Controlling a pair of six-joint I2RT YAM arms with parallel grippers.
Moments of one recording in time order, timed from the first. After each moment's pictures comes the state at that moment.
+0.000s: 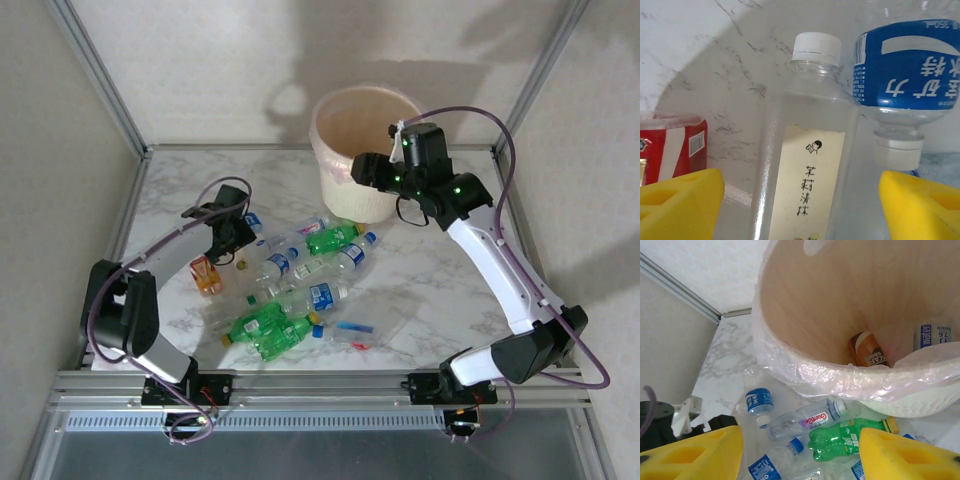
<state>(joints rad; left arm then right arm) -0.28 1.59 1.08 -0.71 -0.21 -0.90 0.51 1.42 1.61 -0.73 -0.08 0.51</state>
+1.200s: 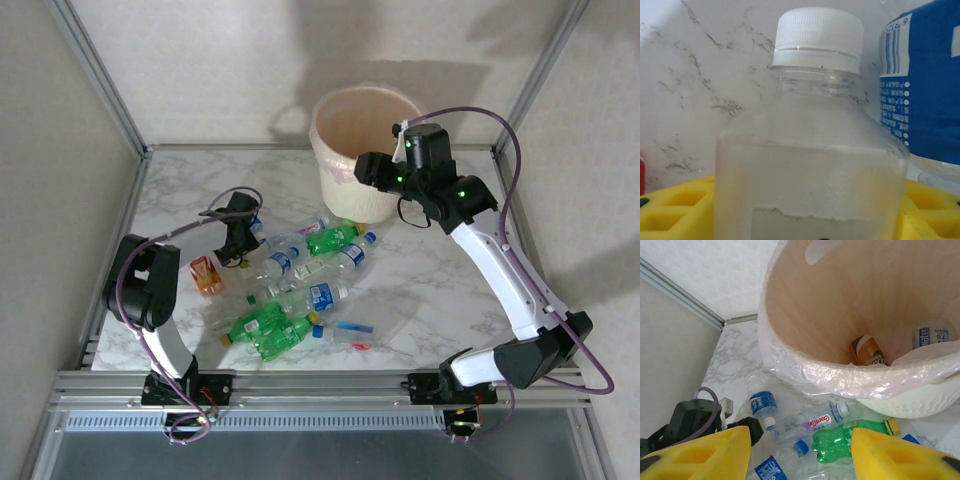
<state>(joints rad) -0.28 1.77 1.07 -0.58 -0.23 -0.89 0.52 1.40 1.61 -0.73 -0.06 0.53</state>
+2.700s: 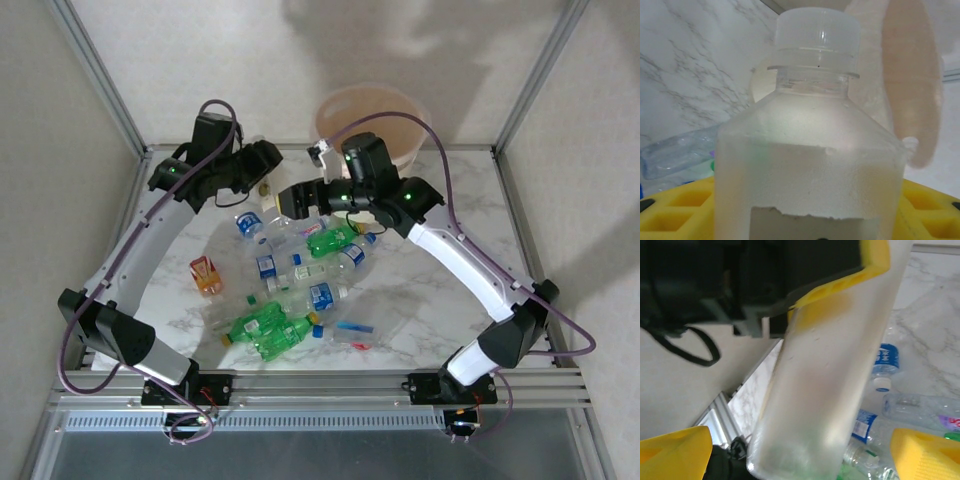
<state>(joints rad) -0.36 1.53 1.69 -0.79 0.18 -0.95 0.77 1.56 1.69 -0.64 -0.38 0.40</state>
